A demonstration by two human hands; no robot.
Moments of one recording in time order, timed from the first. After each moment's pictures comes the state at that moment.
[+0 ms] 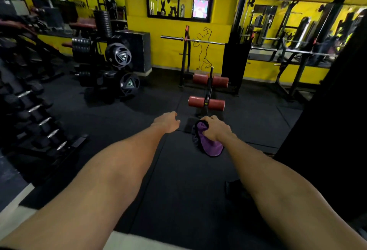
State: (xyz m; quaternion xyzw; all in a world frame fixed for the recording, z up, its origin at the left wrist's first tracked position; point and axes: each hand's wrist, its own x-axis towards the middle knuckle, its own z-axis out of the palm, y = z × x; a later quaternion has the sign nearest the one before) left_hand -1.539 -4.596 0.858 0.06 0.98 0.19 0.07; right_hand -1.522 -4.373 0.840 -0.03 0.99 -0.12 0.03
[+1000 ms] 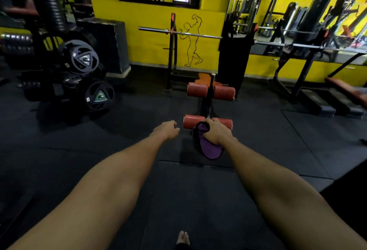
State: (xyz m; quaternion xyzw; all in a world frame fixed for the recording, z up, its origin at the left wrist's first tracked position) left_hand -2.199 -4.598 0.783 0.08 0.96 0.21 0.14; right_hand -2.161 -4.376 0.790 0.04 0.99 -0.14 0.05
